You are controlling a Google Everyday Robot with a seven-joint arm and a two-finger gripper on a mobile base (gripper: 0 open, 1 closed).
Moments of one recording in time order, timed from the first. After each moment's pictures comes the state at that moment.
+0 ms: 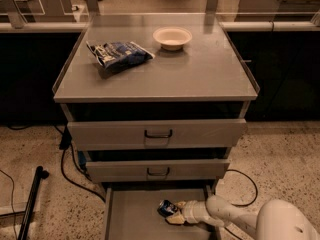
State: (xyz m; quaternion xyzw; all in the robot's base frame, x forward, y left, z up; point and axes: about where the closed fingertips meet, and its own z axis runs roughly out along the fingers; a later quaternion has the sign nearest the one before) arm 0.533 -0.081 0.128 -0.45 0.79 0.26 0.31
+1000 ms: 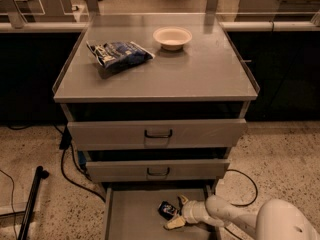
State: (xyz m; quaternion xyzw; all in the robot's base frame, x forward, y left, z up) arm 0.533 -0.080 0.128 -0.45 0.79 0.26 0.31
